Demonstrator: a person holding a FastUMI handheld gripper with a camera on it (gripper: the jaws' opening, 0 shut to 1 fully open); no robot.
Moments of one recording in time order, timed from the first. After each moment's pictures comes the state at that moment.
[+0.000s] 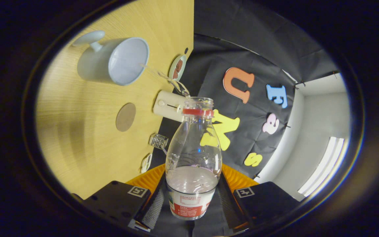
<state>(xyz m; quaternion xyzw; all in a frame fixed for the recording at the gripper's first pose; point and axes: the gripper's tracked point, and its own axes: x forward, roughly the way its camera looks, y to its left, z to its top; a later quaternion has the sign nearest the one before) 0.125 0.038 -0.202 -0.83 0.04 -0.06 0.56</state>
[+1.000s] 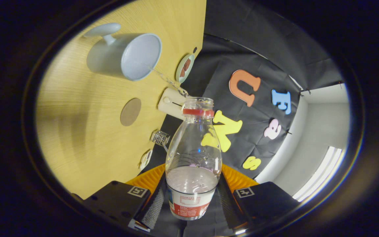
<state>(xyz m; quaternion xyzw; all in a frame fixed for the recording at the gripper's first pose) 0.125 0.035 -0.207 -0.84 0.06 -0.06 0.53</state>
